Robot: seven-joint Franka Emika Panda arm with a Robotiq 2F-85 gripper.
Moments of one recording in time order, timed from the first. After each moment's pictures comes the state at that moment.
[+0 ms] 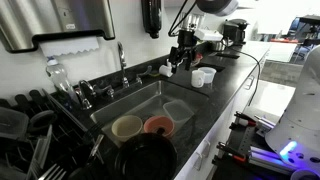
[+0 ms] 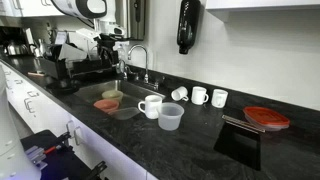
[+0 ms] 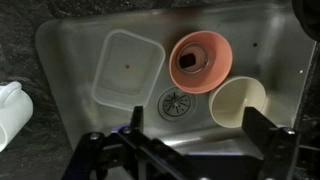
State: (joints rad) arm 0.11 -0.37 0.12 -2.53 0.20 2.30 0.19
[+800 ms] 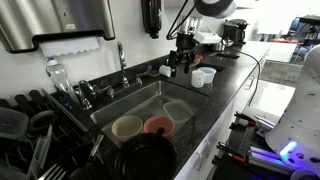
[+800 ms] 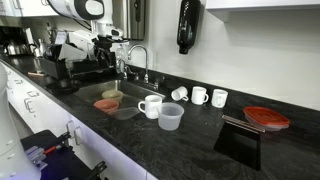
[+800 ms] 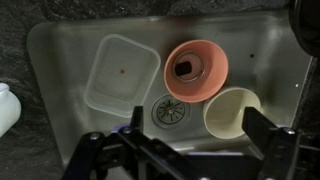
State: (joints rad) arm 0.14 -0.35 0.14 -2.53 0.20 2.30 0.19
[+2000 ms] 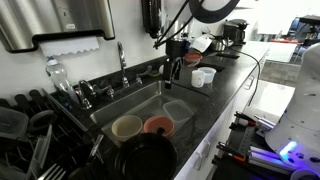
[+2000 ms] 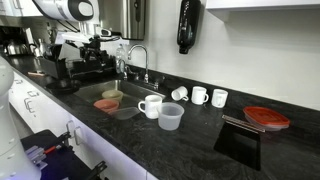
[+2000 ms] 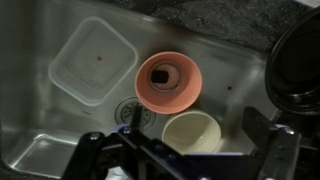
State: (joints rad) arm 0.24 -0.28 0.21 -2.48 0.12 2.30 0.08
